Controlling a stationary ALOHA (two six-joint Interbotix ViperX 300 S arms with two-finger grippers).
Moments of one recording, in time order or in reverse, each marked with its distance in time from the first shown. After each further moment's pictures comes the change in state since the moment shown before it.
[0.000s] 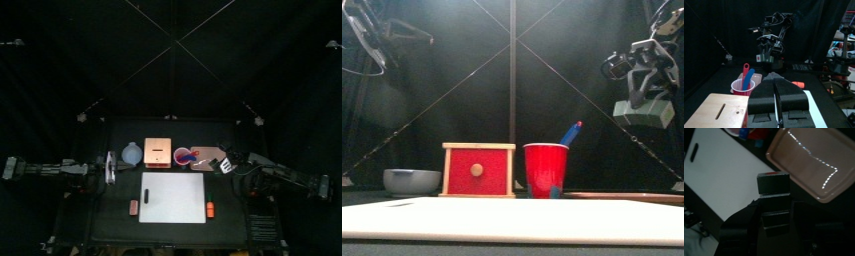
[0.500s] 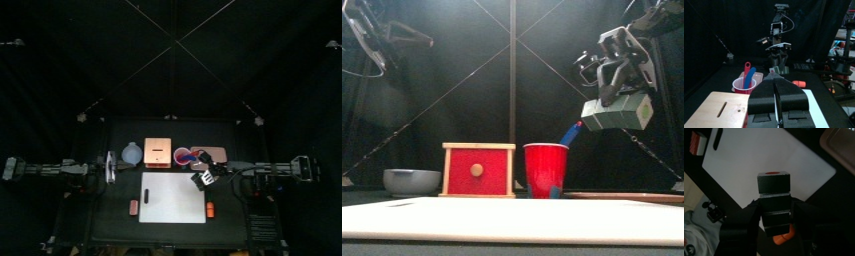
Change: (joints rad) left arm 0.008 0.000 0.011 0.000 -0.002 0.000; right arm 0.305 0.354 -0.094 0.044 -0.242 0.252
